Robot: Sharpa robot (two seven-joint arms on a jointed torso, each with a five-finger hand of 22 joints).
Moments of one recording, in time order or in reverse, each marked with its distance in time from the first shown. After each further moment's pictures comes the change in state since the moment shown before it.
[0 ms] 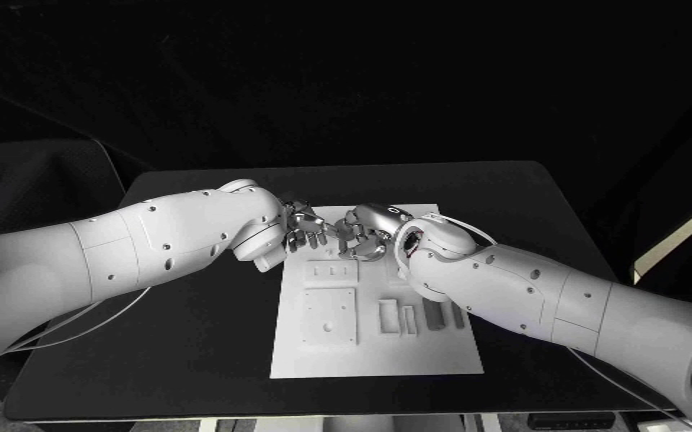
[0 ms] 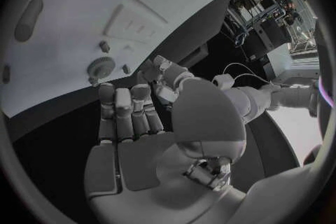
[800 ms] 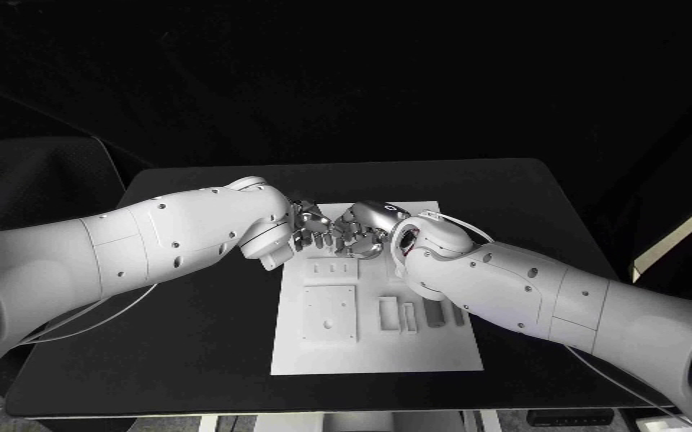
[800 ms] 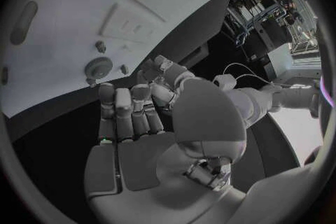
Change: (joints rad) left arm 0.000 0.025 0.000 0.000 -0.010 0.016 -0.016; left_hand 0.058 0.044 0.026 -0.015 0.051 0.025 -0.004 0.004 -0.003 0.009 -0.010 0.018 0.004 0.007 -0.007 0.000 0.000 0.000 0.012 -0.002 0.000 0.000; right arm 0.000 0.008 0.000 0.015 -0.007 -0.002 -0.030; right_hand -0.008 -0.008 -0.001 -0.001 0.000 0.008 -0.001 0.000 0.000 0.005 -0.002 0.000 -0.001 0.002 0.002 0.000 -0.001 0.000 0.000 0.000 0.000 0.000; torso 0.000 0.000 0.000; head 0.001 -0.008
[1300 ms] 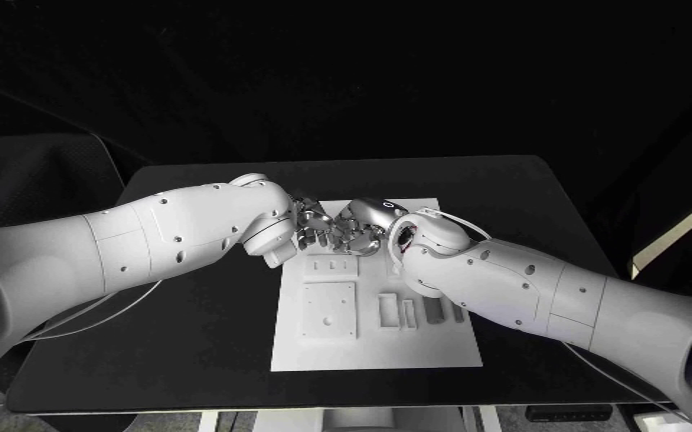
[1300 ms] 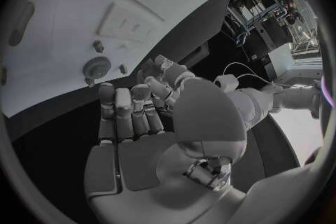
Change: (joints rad) left arm 0.000 0.010 0.000 -0.005 0.039 0.003 0.003; left_hand 0.048 0.033 0.028 -0.028 0.032 0.000 0.000 -0.006 -0.009 0.000 0.000 0.000 -0.001 0.000 0.000 0.000 0.000 0.000 0.000 0.000 0.000 -0.001; right arm 0.000 0.005 0.000 0.004 -0.004 -0.003 -0.015; right_hand -0.003 -0.003 0.003 0.003 0.000 0.006 0.000 0.000 0.000 0.000 0.000 0.000 0.000 0.000 0.000 0.000 0.000 0.000 0.000 0.000 0.000 0.000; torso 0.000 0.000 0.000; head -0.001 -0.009
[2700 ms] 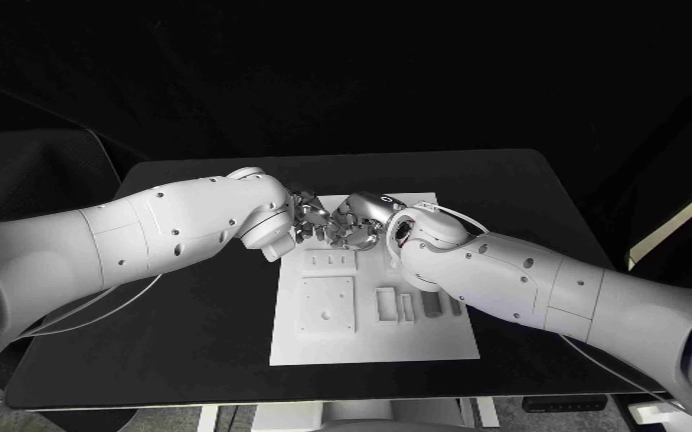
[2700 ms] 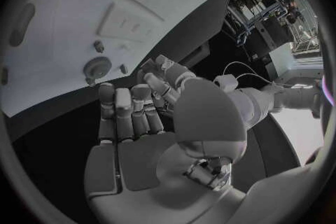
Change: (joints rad) left arm 0.000 0.006 0.000 -0.015 0.020 0.002 0.011; left_hand 0.104 0.035 0.109 -0.041 -0.027 0.093 -0.008 0.010 -0.005 0.088 -0.023 0.019 -0.014 0.056 -0.013 0.039 0.015 -0.018 0.045 -0.005 0.034 0.012; right arm 0.000 -0.004 0.000 0.010 0.002 -0.002 -0.015; right_hand -0.009 -0.009 -0.006 0.005 -0.003 0.013 0.001 -0.014 0.007 0.002 0.002 0.000 -0.005 0.005 -0.002 0.000 -0.003 0.000 0.004 0.004 0.000 0.000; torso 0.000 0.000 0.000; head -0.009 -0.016
